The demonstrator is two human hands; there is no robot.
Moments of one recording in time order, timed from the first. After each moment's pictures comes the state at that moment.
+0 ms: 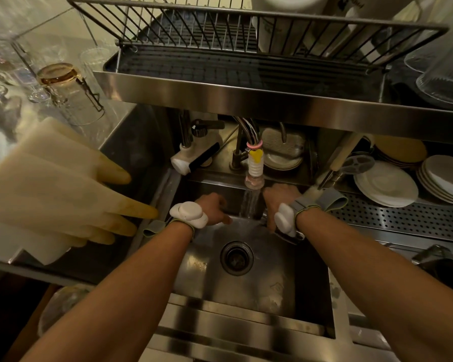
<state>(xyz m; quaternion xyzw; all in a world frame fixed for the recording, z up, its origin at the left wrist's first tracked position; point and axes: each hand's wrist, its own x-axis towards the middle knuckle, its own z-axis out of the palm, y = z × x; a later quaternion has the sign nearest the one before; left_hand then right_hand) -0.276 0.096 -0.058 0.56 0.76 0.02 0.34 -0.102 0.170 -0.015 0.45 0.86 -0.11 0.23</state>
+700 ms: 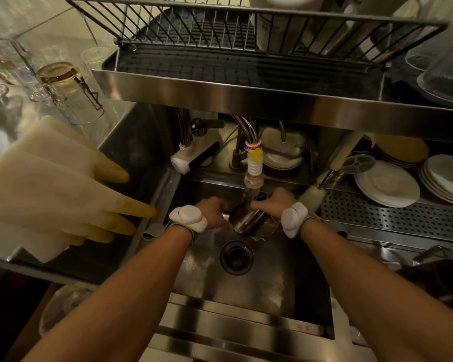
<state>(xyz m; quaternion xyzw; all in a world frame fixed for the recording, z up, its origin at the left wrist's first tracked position) -0.269 0.090 -0.061 0.56 0.75 0.03 0.36 -0.095 0.160 -0.046 0.60 0.67 -0.43 -0.04</state>
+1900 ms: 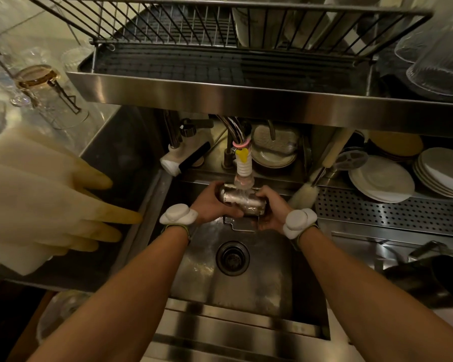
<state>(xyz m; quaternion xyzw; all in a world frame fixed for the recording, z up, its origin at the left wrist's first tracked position) -0.252 0.102 -0.054 0.41 0.69 0.33 0.49 -0.085 0.162 -0.068 0.56 0.35 -0.73 -0.15</state>
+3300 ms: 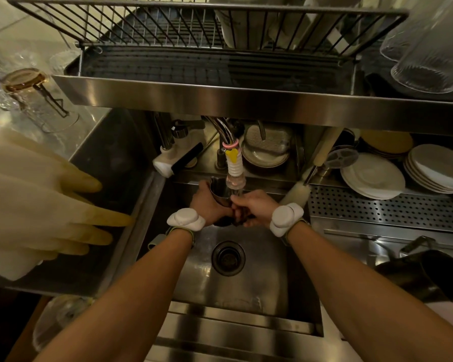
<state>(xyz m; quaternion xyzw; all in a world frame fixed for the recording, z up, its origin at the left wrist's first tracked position) -0.237 0.102 -0.057 0.46 0.77 0.27 0.34 -0.096 0.154 -0.046 0.50 0.55 -0.67 -0.07</state>
